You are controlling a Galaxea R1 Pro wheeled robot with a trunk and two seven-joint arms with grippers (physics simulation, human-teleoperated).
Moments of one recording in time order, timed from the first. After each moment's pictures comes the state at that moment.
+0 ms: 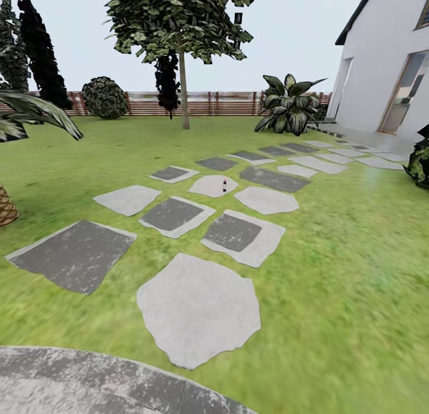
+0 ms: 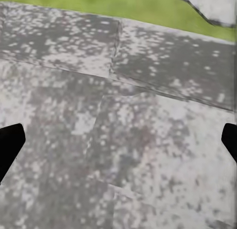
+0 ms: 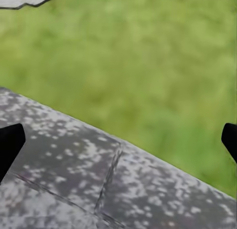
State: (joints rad) left arm -0.21 0.08 0.06 -0.31 -0.01 -0.30 0.01; right arm -0.06 -0.06 0.00 -0.50 0.01 -0.35 0.00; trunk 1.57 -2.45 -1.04
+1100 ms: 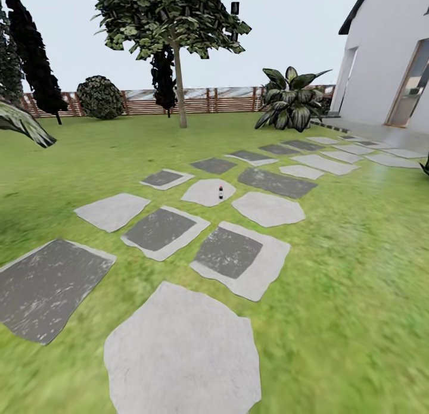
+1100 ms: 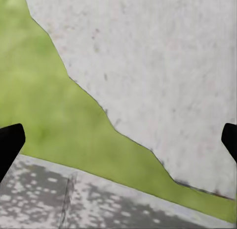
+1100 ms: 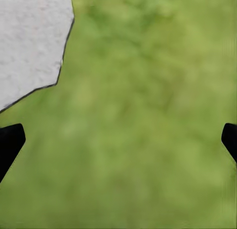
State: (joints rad) left arm -0.21 0.08 0.06 -0.31 -0.01 -0.30 0.01; right arm -0.06 -0.06 0.00 -0.50 0.01 -0.35 0.00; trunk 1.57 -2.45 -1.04
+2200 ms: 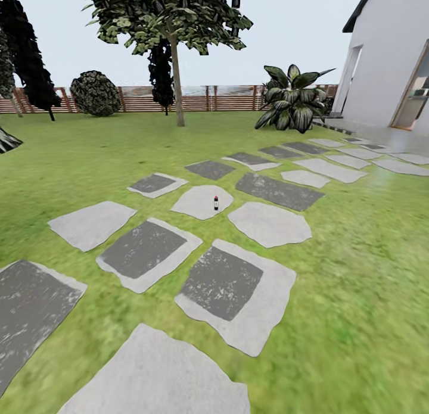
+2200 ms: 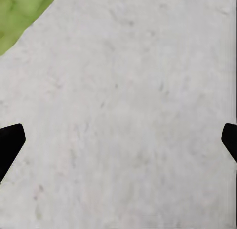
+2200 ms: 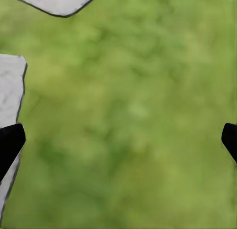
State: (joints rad) left arm -0.21 0.08 0.06 -0.31 -0.01 -0.30 0.01; right arm -0.06 -0.06 0.00 -0.50 0.01 -0.35 0.00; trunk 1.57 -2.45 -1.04
